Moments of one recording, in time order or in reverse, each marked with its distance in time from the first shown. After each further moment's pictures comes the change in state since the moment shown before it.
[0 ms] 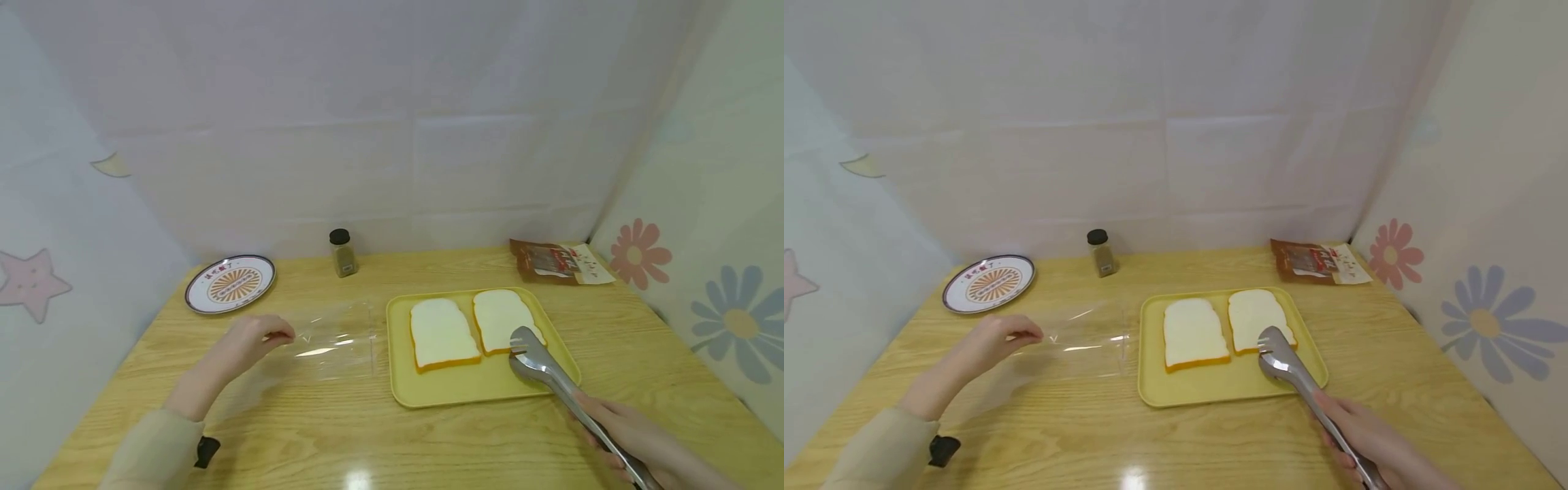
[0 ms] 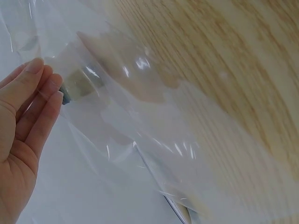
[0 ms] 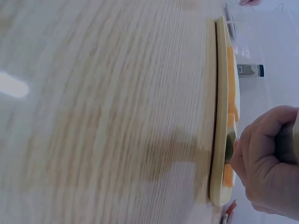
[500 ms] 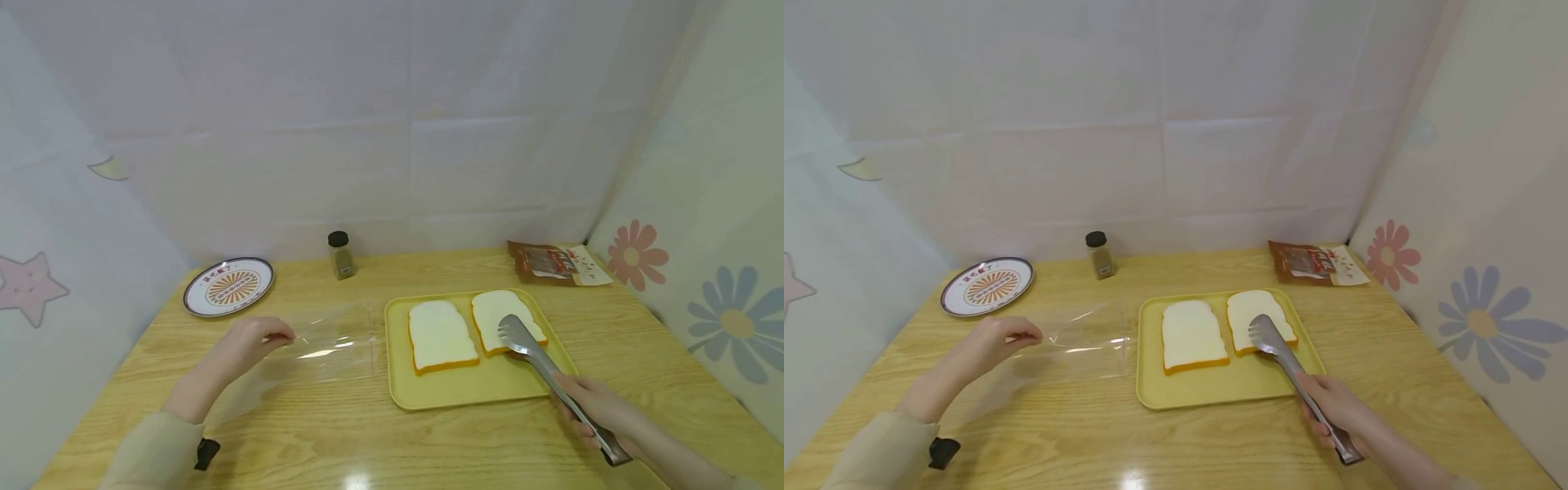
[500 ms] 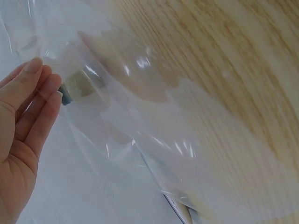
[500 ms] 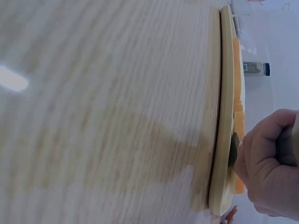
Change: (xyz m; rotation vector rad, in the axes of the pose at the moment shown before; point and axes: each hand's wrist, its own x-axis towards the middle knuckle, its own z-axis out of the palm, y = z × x) left_hand 0.002 0.002 -0.001 -0.025 0.006 -0.006; right_hand 0.030 -0.016 0.001 0.019 -0.032 -0.079
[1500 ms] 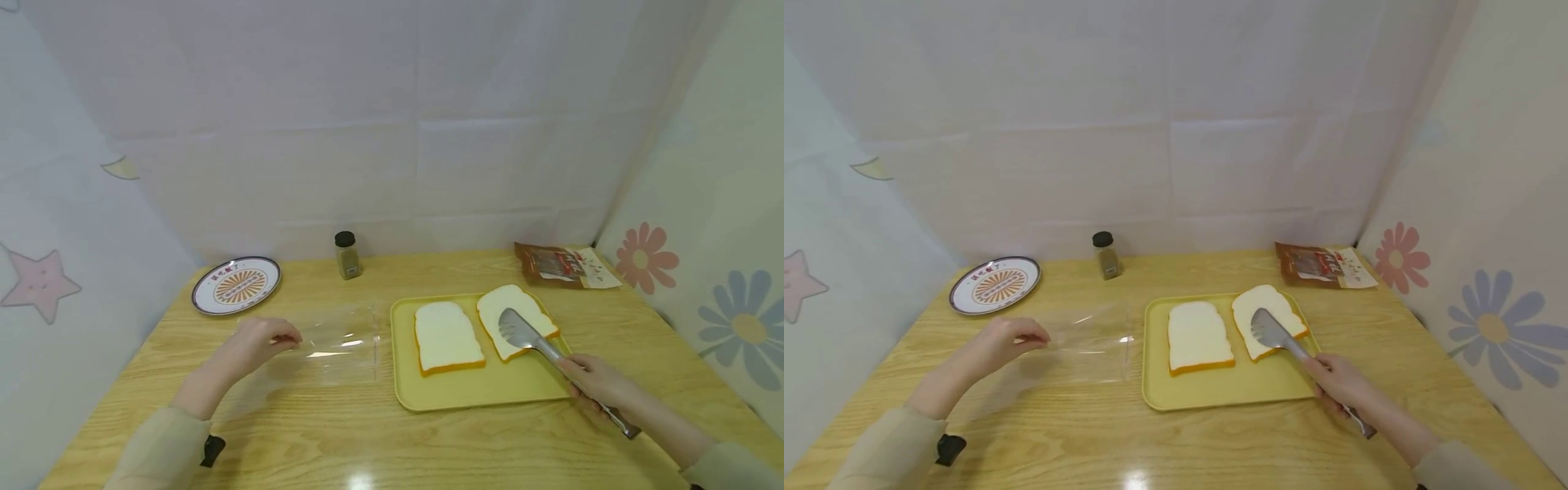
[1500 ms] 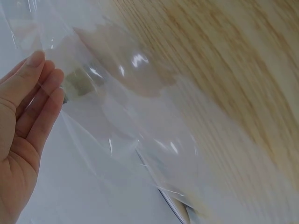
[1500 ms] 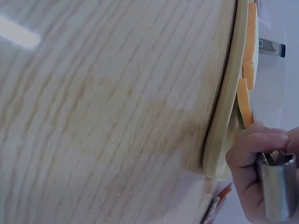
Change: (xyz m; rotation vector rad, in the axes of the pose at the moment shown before) left_hand -0.001 -0.002 0.001 -0.027 -0.044 0.008; right_hand 0.024 -0.014 -0.021 -0.351 0.133 -0.124
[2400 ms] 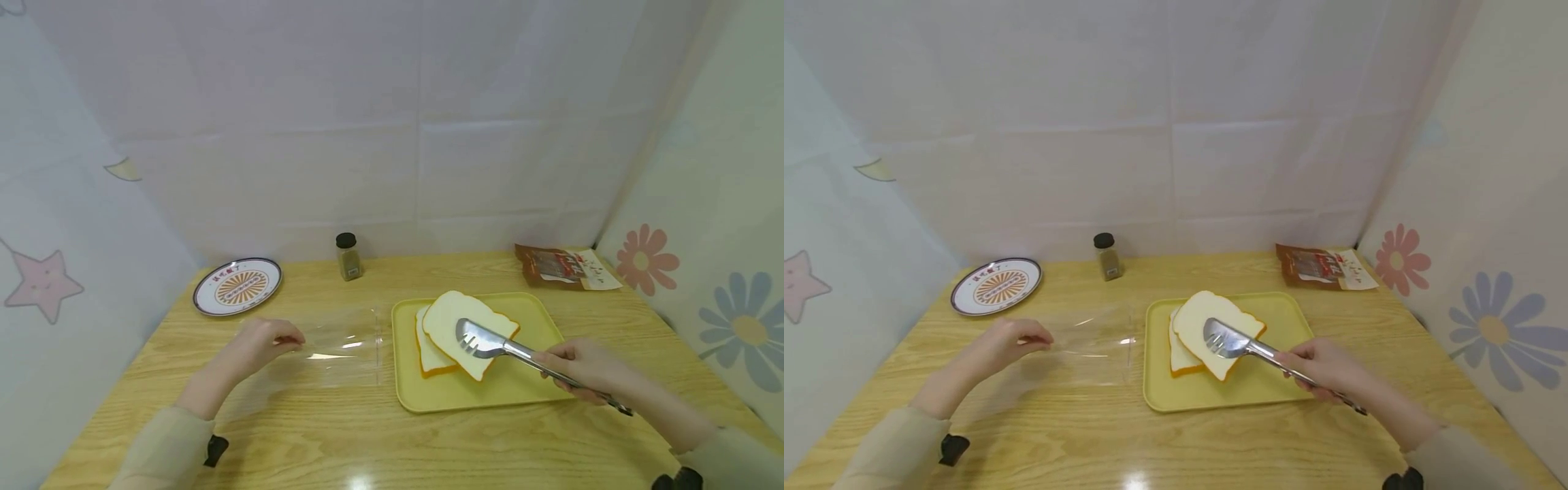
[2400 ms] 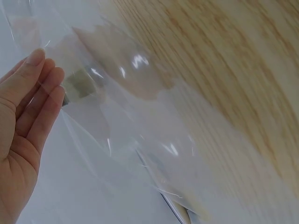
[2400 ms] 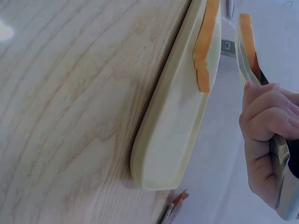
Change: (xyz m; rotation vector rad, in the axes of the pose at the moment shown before) left_hand 0.001 -0.001 0.003 -0.010 -0.006 0.007; right_hand 0.001 -0.047 -0.006 -0.023 -0.132 -0.013
